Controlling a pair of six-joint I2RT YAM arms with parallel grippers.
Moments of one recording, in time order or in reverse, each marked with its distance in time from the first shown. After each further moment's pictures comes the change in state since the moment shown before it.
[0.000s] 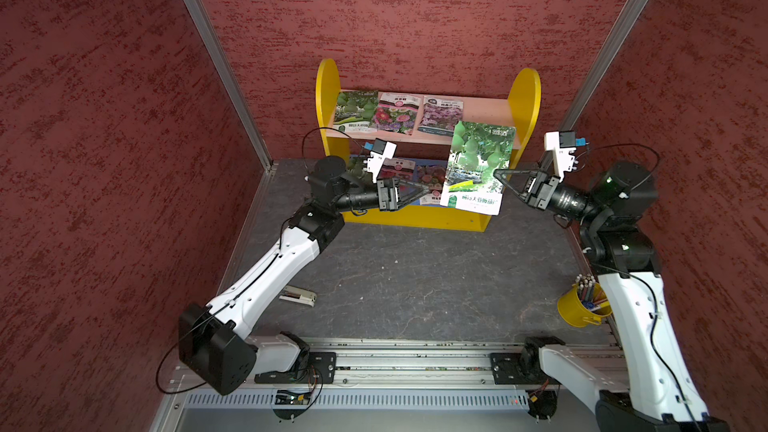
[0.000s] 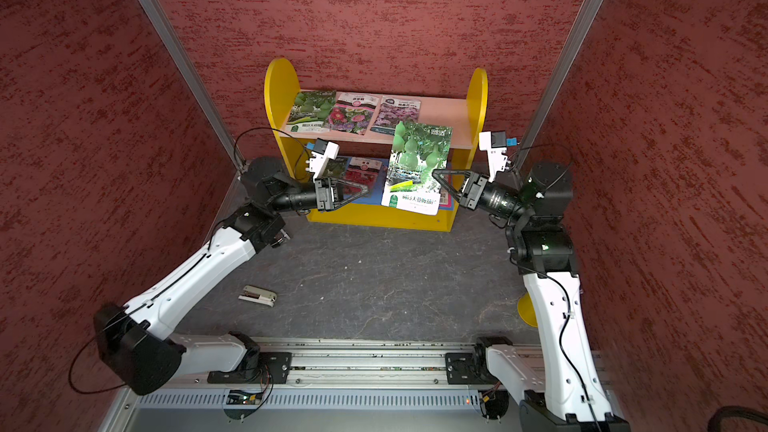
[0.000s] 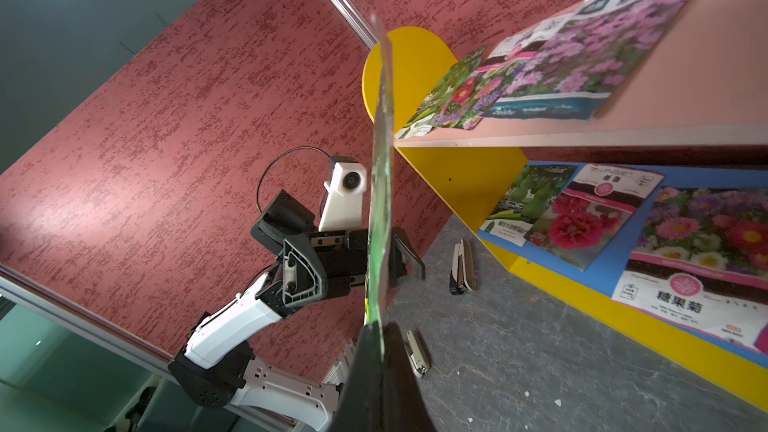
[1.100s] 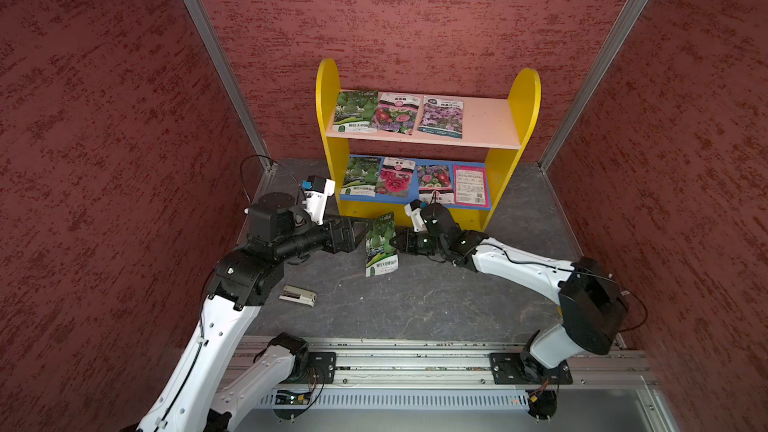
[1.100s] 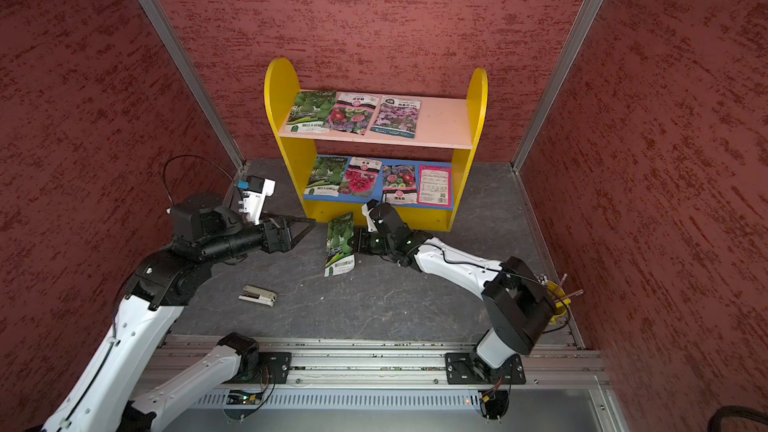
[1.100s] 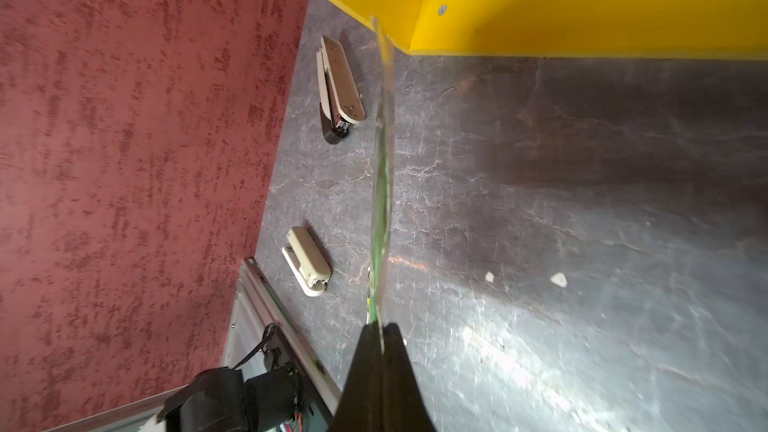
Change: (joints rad) left arm 0.126 -0.412 -0.033 -0.826 -0.427 0.417; right arm 0.758 0.637 -0.248 0.254 0.657 0.089
